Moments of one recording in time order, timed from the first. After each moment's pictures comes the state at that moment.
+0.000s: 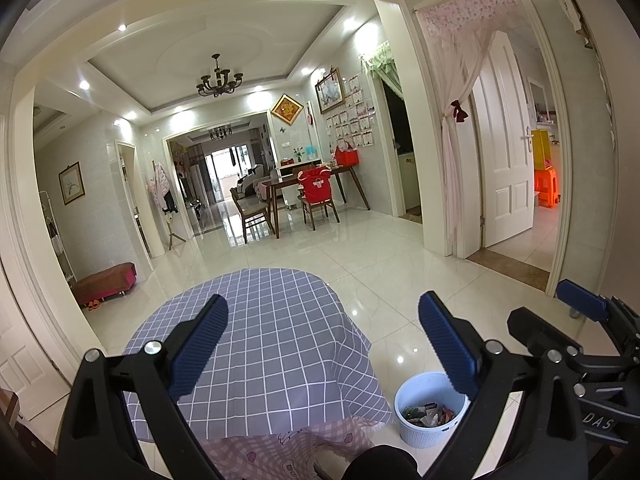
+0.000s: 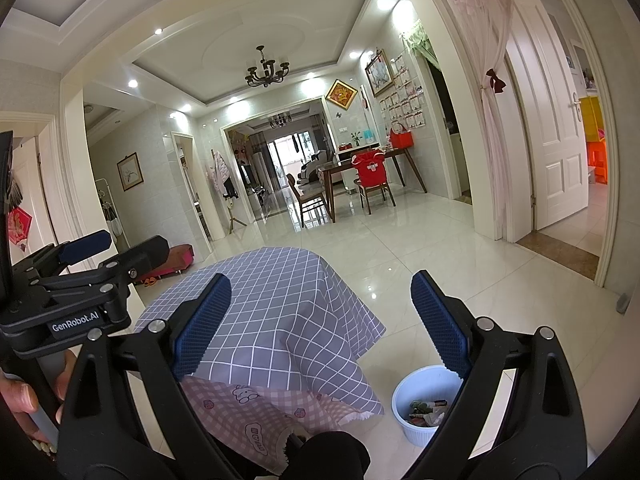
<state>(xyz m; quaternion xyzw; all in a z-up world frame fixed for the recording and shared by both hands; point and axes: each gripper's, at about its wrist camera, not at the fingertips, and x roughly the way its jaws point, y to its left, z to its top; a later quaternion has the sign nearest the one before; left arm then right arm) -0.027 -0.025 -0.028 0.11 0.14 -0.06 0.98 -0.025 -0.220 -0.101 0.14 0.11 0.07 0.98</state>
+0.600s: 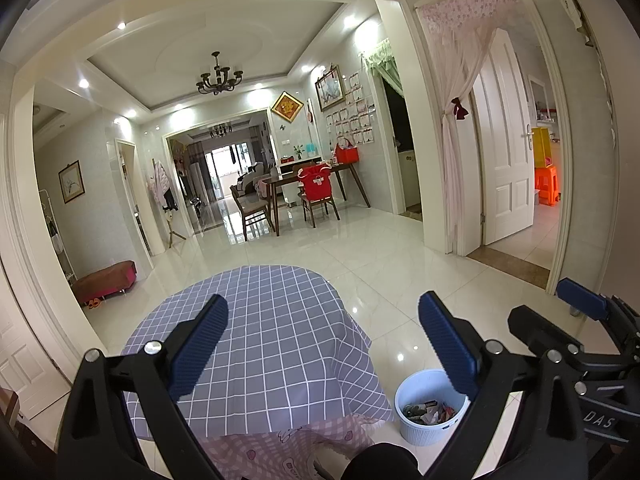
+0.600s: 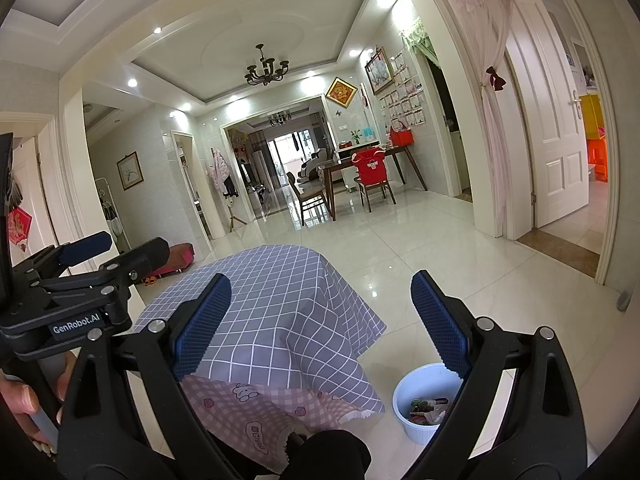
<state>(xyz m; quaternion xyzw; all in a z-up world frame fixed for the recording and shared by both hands) -0.026 -0.024 -0.025 0.12 0.14 -0.06 0.98 -0.025 -0.215 -0.105 0.14 0.11 0.07 0.98</state>
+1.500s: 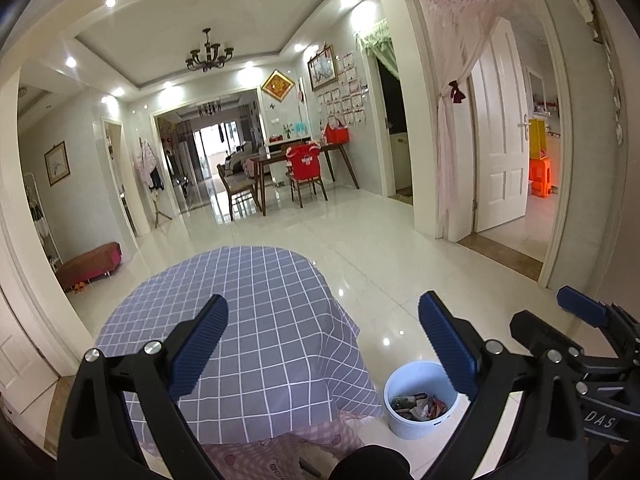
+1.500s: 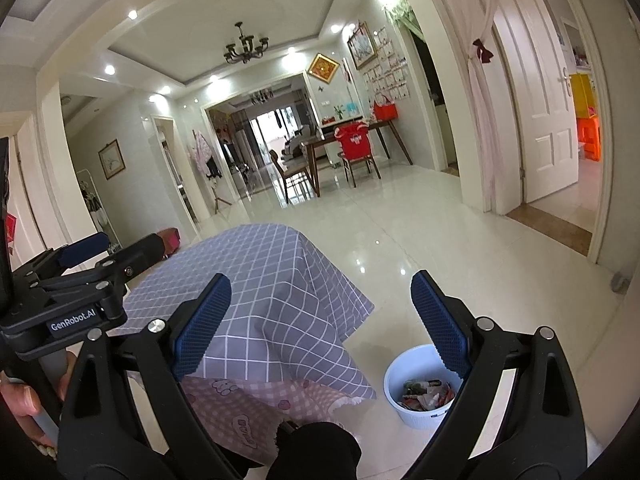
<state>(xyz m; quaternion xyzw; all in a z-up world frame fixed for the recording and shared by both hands) 0.010 -0.004 -0.065 0.10 0.19 -0.08 0.97 0.010 -0.187 -0.151 0.15 0.17 0.05 0.97</state>
